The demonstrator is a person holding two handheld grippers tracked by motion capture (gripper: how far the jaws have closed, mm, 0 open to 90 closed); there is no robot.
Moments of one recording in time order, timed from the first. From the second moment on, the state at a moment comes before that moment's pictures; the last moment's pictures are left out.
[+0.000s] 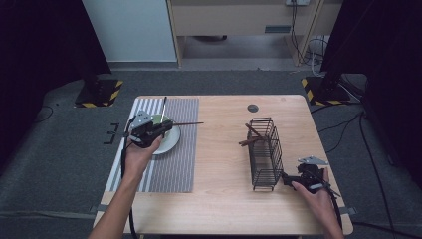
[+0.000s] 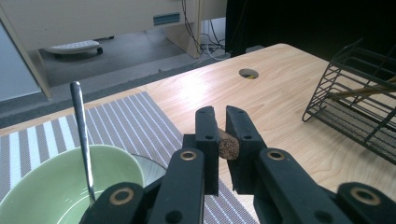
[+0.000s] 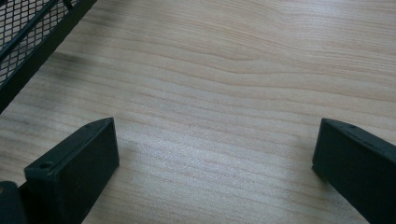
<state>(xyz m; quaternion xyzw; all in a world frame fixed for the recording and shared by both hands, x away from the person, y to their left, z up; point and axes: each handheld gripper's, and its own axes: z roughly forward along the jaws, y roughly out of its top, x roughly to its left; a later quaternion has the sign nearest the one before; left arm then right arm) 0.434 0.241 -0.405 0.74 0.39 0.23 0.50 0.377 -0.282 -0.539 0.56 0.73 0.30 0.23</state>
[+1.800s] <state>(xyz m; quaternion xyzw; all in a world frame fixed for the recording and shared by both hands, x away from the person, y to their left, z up) 0.418 0.282 -0.442 0.73 0.44 0.25 0.46 0.377 -0.282 -0.539 0.56 0.74 0.30 0.23</state>
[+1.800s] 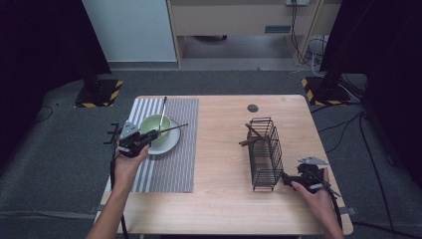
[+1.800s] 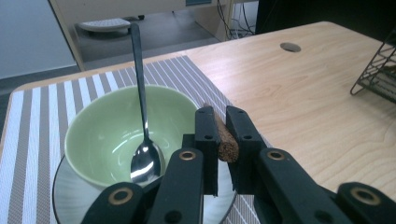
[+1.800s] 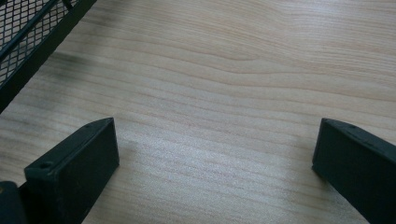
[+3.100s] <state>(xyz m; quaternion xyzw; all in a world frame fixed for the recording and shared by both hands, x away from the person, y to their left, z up) 0.387 0.291 -0.493 0.75 0.45 0.24 0.43 0.377 -0.282 -0.539 0.56 0.73 0.30 0.23</state>
